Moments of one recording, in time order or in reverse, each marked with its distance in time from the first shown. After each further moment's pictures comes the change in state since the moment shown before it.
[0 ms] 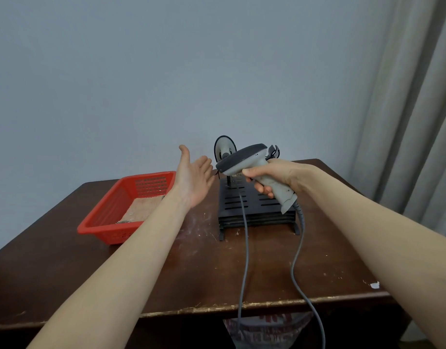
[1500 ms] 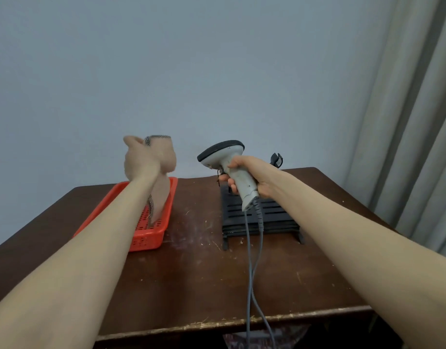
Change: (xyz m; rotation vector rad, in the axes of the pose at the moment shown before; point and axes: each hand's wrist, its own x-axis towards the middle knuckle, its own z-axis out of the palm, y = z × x) left_hand 0.009 0.080 -0.055 1.044 0.917 0.497; right_hand 0.029 -0.038 0.054 0.525 0.142 0.055
